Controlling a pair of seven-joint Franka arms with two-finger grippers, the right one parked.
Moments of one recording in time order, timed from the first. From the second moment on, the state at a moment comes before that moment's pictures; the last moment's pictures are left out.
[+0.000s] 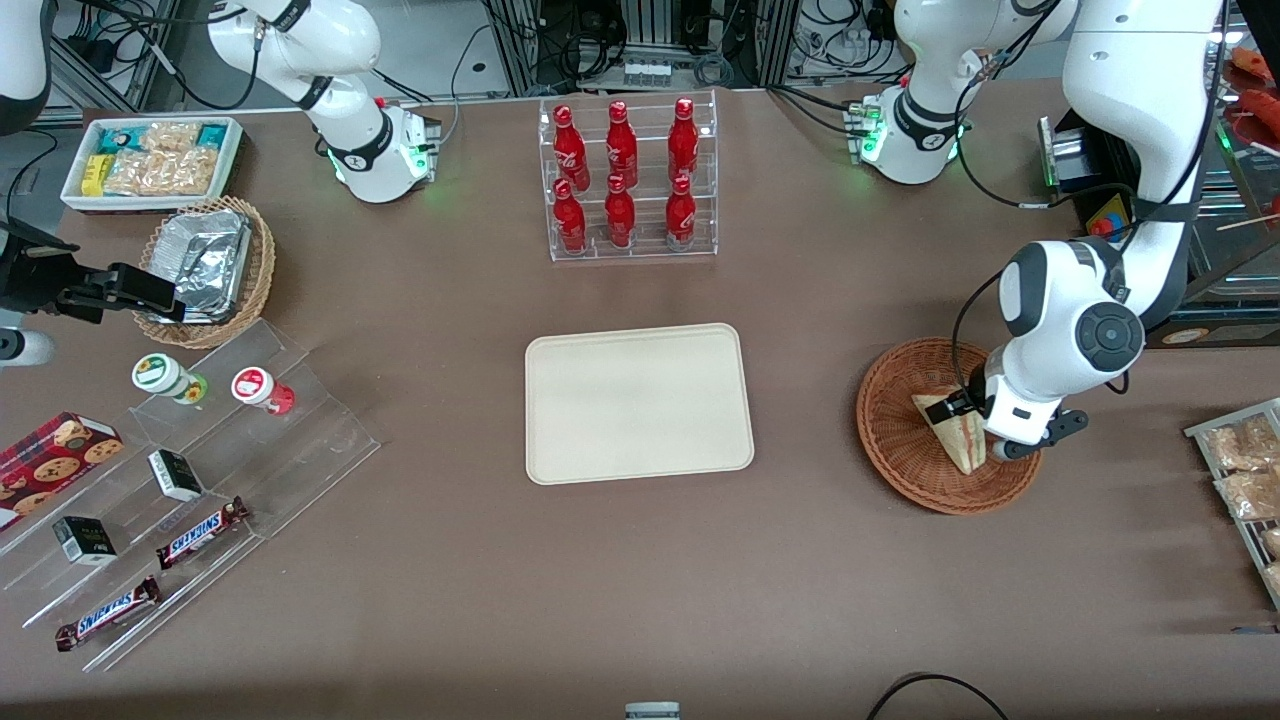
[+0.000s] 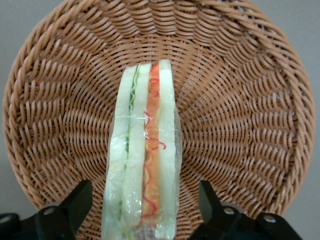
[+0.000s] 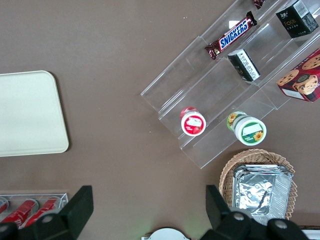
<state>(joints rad) -0.04 0.31 -0.04 -2.12 -0.01 2.33 -0.46</state>
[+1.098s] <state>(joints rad) -0.05 0.26 -0.22 -1.95 0.00 2.05 -0.44</state>
